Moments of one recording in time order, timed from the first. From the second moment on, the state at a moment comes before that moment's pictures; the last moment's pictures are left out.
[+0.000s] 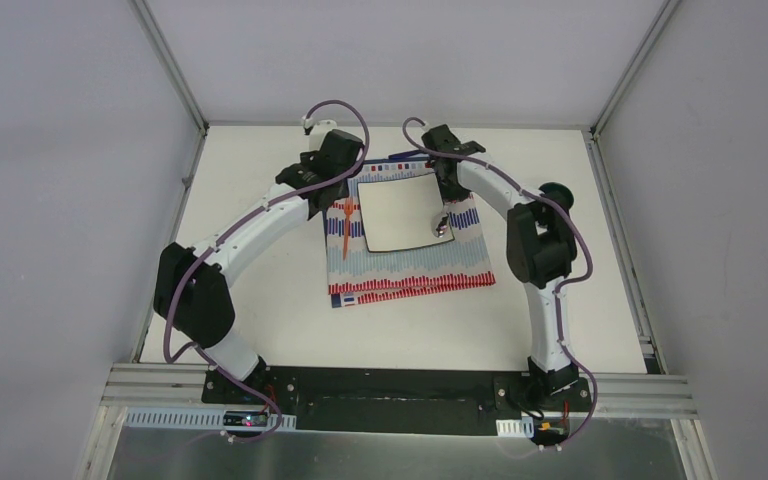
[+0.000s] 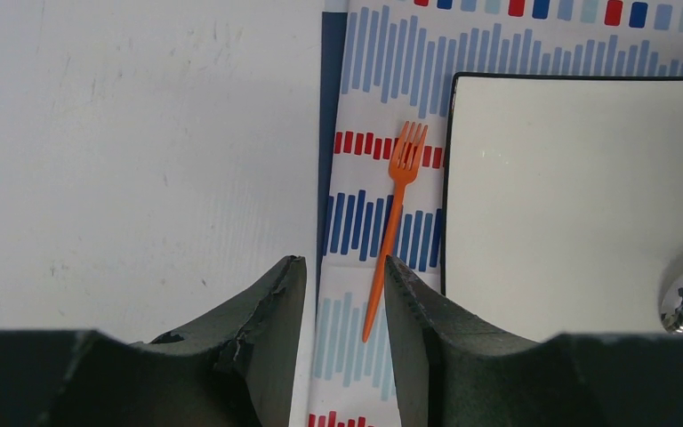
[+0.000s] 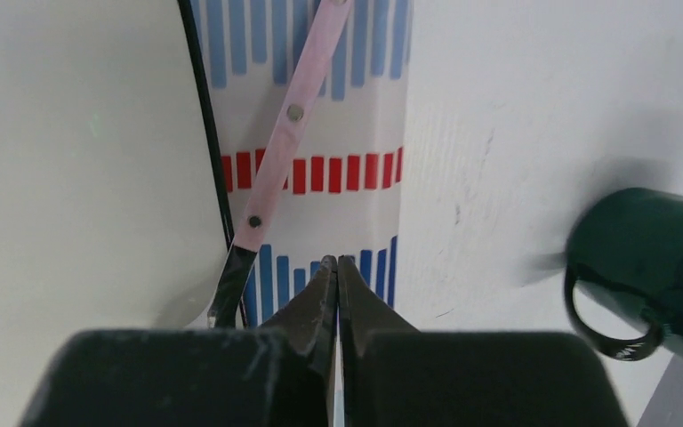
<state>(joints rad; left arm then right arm) -0.57 1.61 1.41 -0.52 -0.55 -0.21 0.47 2.18 1.87 -0.82 0.46 0.12</state>
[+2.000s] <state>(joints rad) -0.60 1.63 1.36 -0.51 -0.65 -0.21 0.53 2.37 2.12 -0.83 0.20 0.19</state>
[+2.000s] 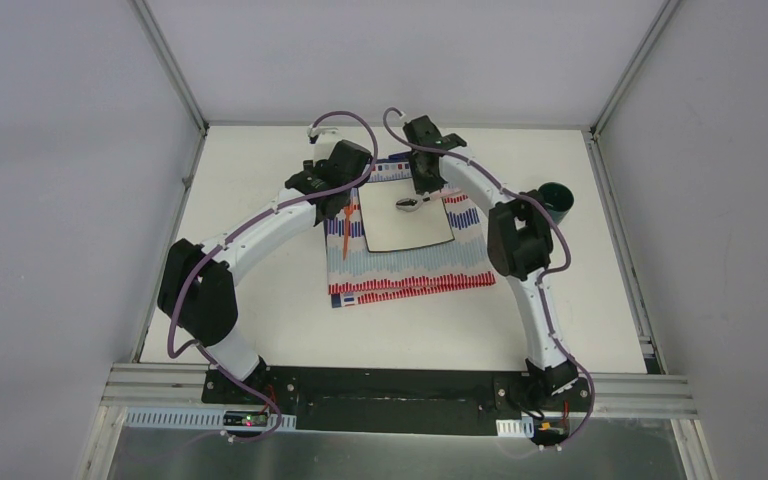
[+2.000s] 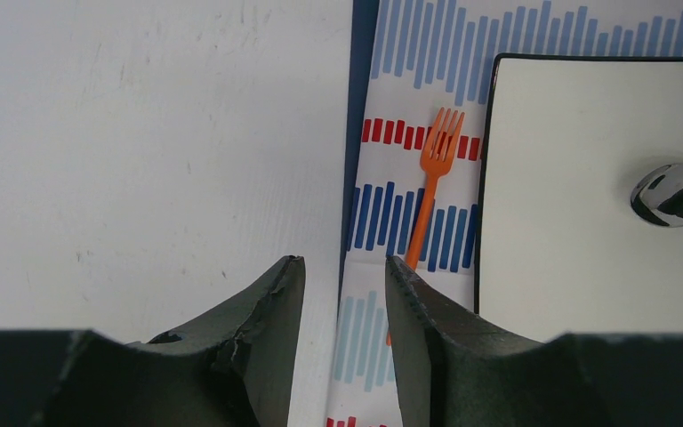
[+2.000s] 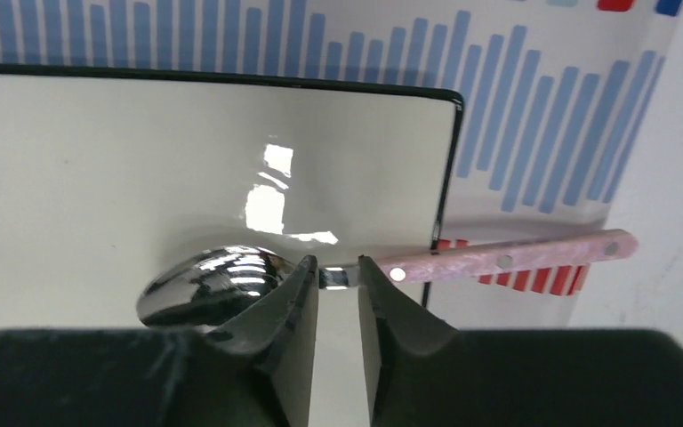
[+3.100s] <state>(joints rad) -0.60 1.65 1.37 -0.51 -0.64 -0.21 0.39 2.29 2.07 -0.80 0.24 -0.08</state>
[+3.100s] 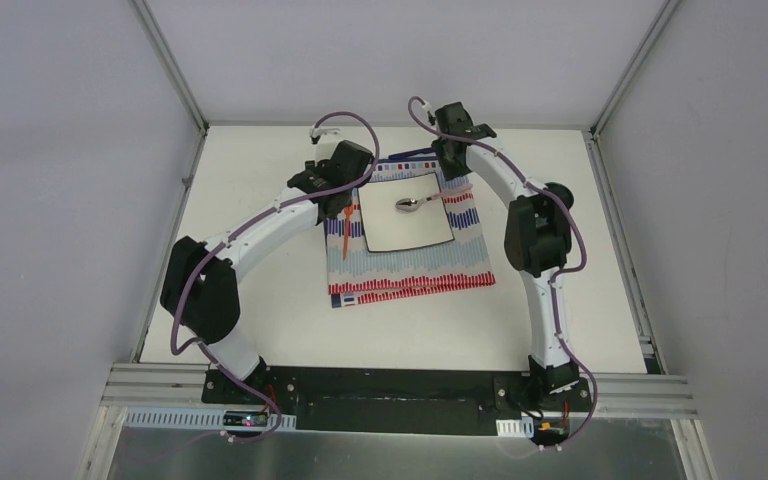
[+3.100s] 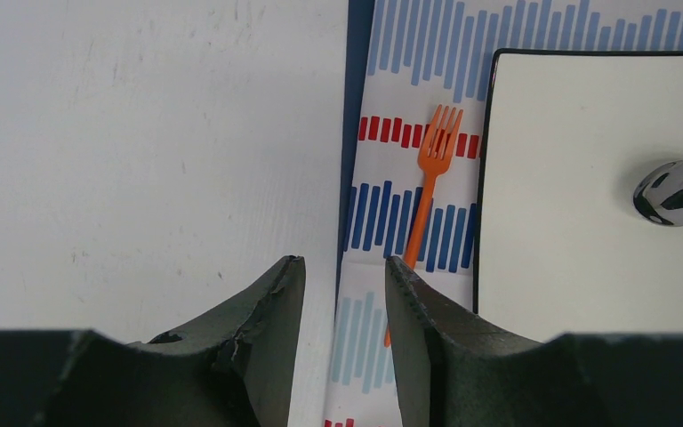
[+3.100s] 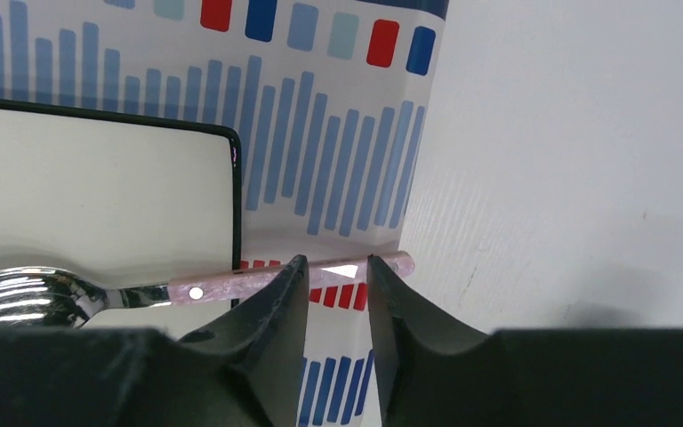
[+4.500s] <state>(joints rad) -0.62 1.66 1.37 -0.51 -0.63 -0.21 0.38 2.20 1.81 -0.74 0.29 0.10</state>
